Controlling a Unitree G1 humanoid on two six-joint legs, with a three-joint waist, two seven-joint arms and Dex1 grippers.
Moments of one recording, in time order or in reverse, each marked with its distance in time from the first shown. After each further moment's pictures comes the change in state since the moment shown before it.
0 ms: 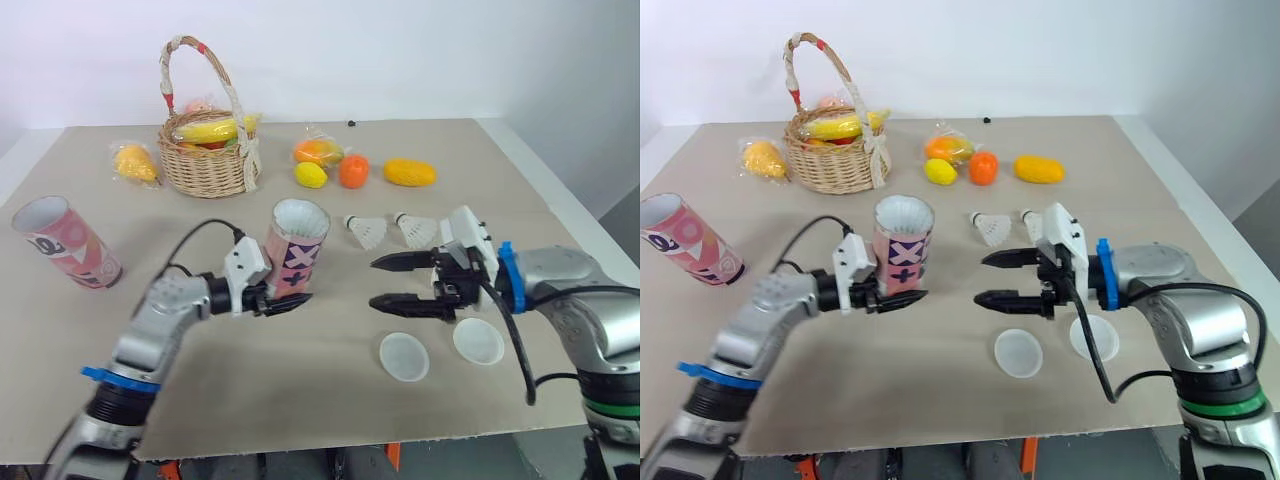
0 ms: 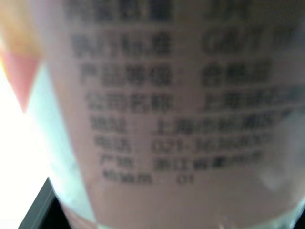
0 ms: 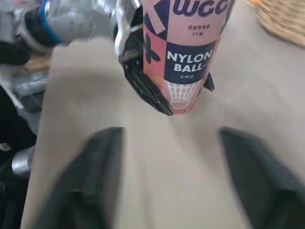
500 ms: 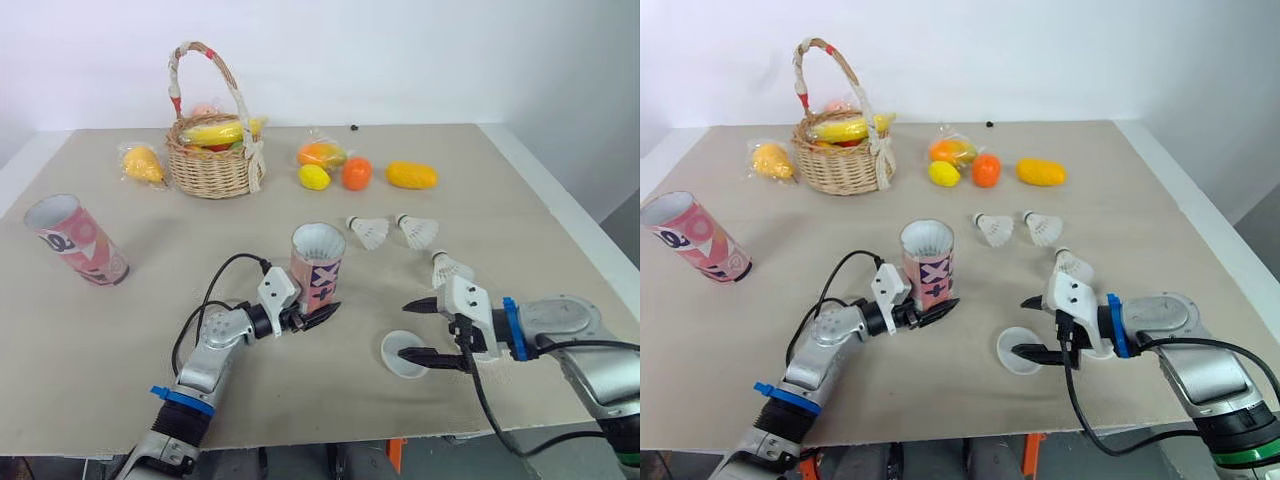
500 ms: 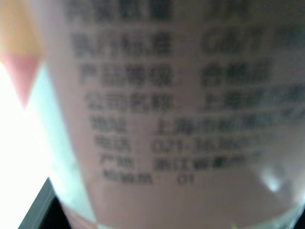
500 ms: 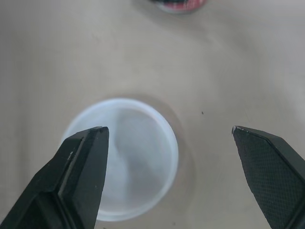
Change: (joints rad) left arm 0.041 -0.235 -0.049 0.285 0.099 -0.378 0.131; right arm 0.257 -0.097 0.129 0.114 -0.307 -0.323 -0.036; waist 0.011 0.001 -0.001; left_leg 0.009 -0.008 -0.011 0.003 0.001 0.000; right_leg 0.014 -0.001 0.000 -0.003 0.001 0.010
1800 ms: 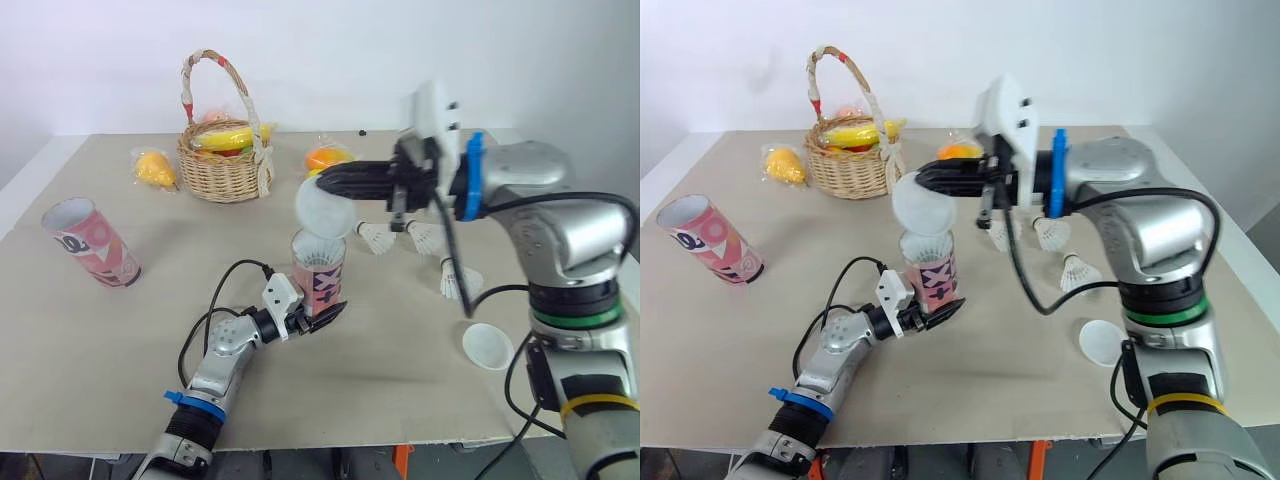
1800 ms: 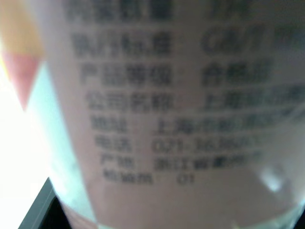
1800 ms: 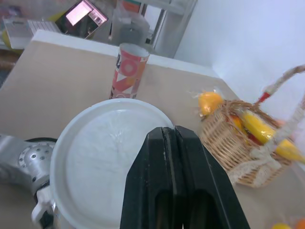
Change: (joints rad) left arm 0.006 -0.071 0.005 0.091 0.009 -0.110 0.010; right arm -0.802 0.311 0.086 0.046 0.177 0.260 -0.131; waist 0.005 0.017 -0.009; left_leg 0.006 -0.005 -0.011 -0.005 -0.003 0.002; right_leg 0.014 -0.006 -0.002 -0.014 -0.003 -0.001
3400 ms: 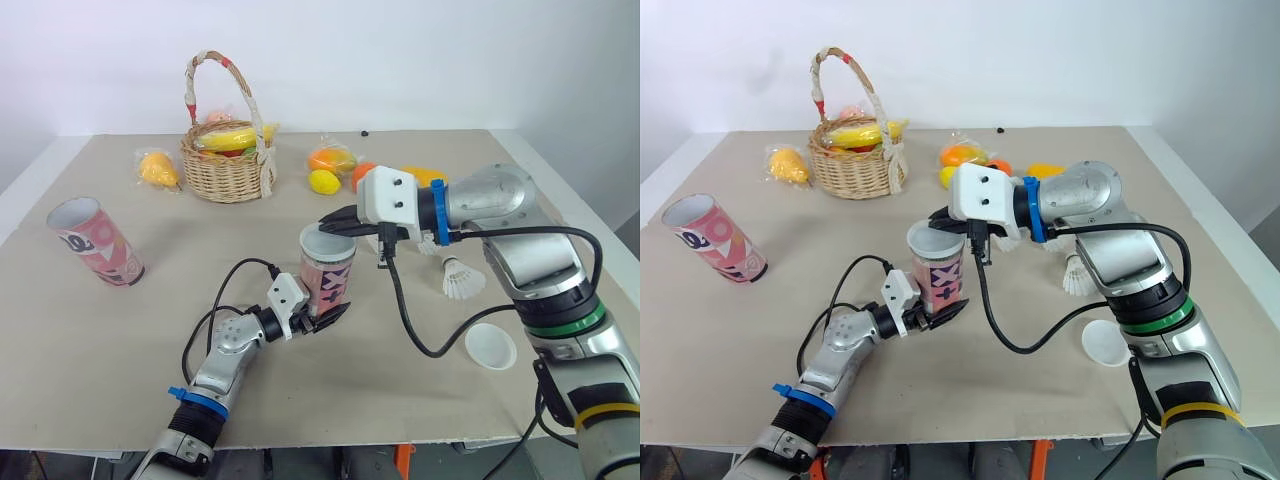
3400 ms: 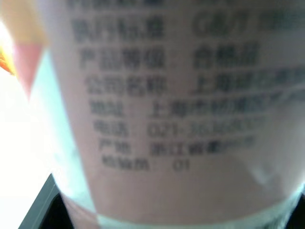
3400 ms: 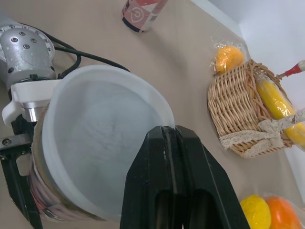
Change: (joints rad) left arm -0.018 0.010 -0.020 0.012 0.022 0.006 0.005; right arm 0.058 -0.073 0.151 0.066 -0.320 -0.344 0.119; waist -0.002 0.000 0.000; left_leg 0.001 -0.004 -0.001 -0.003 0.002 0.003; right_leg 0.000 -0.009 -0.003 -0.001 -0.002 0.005
